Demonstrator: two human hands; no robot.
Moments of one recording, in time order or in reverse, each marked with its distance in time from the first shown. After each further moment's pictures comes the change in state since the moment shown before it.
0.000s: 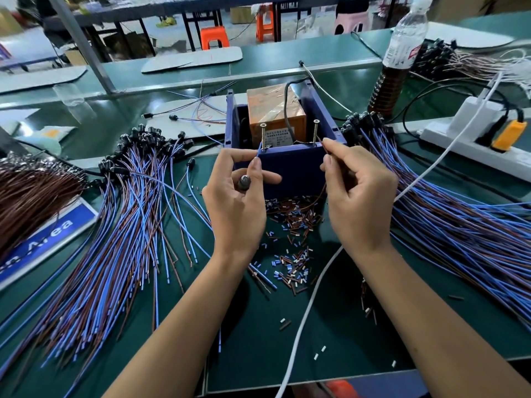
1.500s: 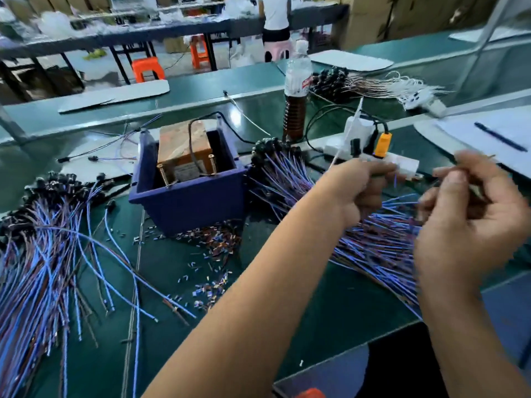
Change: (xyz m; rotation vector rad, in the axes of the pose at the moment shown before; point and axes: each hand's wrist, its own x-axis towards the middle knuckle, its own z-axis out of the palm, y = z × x) left_hand -0.026 0.121 0.221 -0.566 -0.951 -1.048; right_hand -0.003 0.038 -0.179 -0.004 0.662 0.264
